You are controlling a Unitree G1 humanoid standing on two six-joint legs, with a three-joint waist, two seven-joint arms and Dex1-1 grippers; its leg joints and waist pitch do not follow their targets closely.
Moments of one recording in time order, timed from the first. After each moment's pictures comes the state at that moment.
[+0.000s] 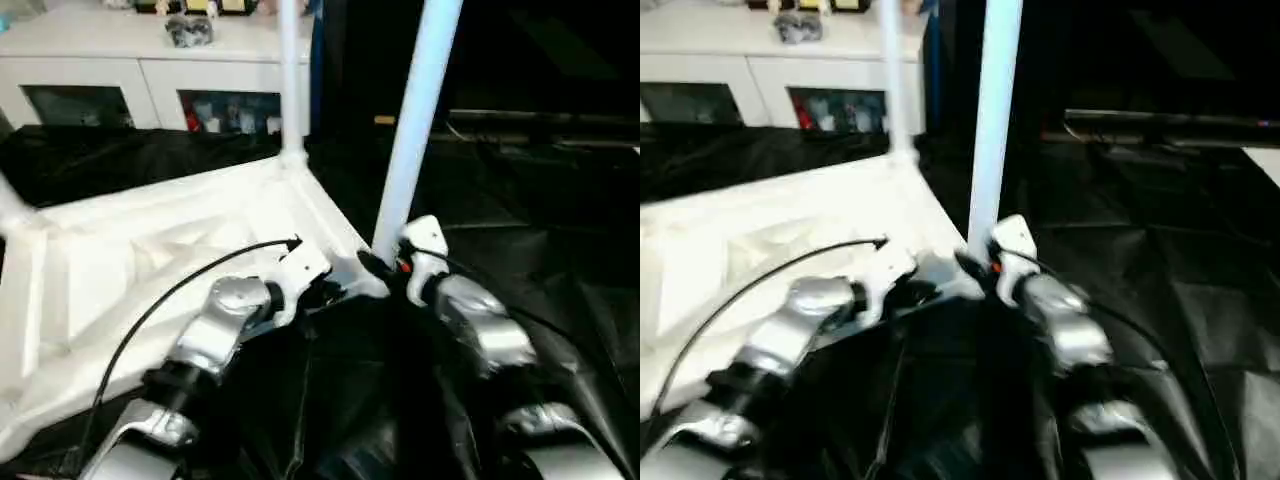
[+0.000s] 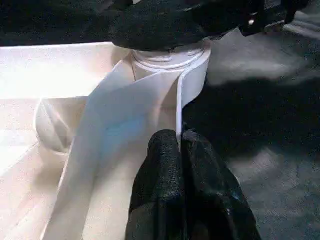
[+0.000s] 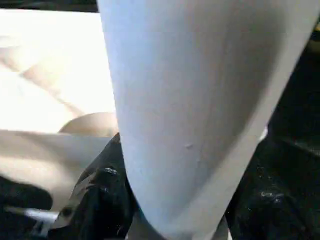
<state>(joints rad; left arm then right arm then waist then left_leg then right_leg) -0.53 0.15 -0.24 0.50 0.08 0.22 -0.76 -0.56 -0.10 0.02 0.70 0.05 0.06 0.49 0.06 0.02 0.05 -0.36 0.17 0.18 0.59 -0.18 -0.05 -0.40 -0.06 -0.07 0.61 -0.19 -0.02</state>
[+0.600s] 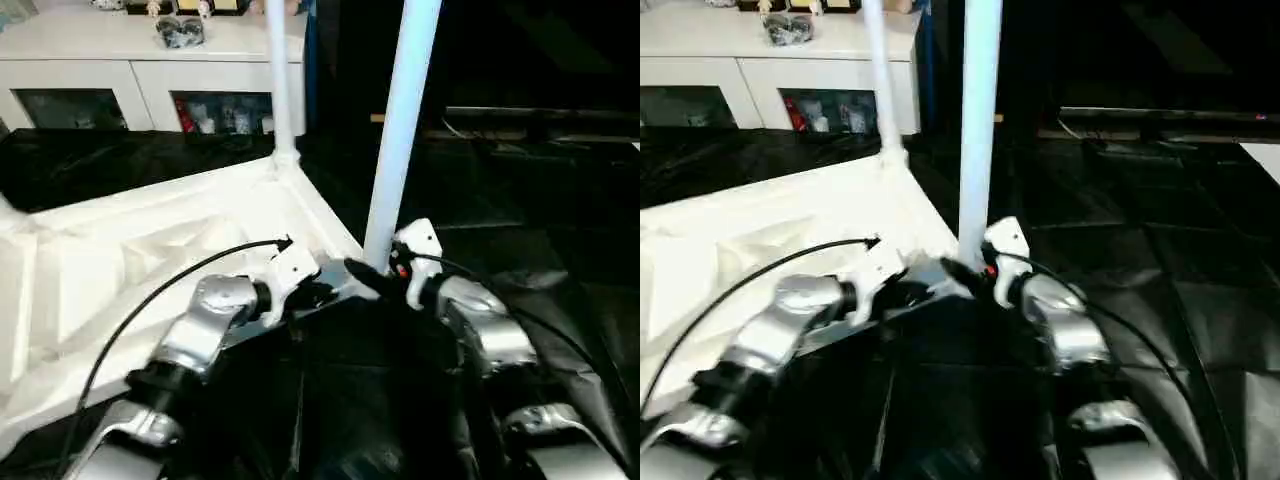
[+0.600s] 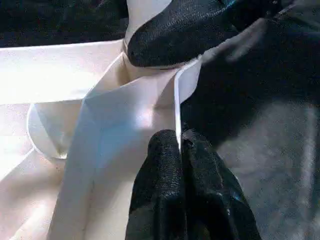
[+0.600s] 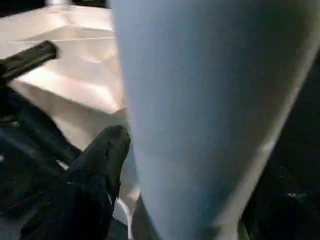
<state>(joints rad) -0.50 0.27 -0.25 0.45 0.04 0.15 -1.00 -0.51 -0.19 0.06 0.64 0.11 0.03 0.88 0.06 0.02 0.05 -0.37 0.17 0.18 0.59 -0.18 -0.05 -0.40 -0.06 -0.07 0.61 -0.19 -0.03</state>
